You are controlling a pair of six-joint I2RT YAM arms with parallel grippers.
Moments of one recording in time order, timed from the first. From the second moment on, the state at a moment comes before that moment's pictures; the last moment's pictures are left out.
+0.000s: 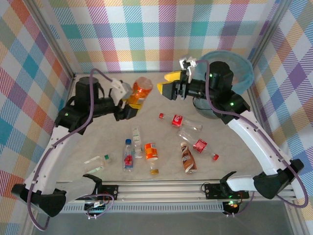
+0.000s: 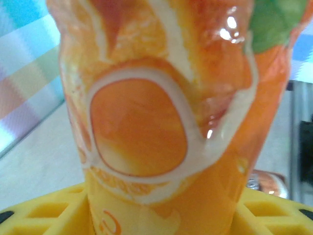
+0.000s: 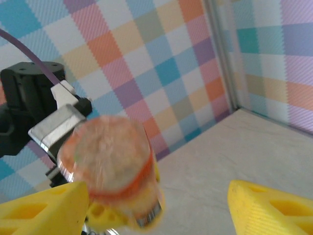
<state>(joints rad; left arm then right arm) -0.40 1.14 1.38 -0.69 0.67 0.36 0.59 1.31 1.52 -0.27 -0.65 0.33</state>
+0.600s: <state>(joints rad) -0.53 1.26 1.44 -0.63 0.96 0.37 0.58 1.27 1.51 -0.20 -0.92 0.24</state>
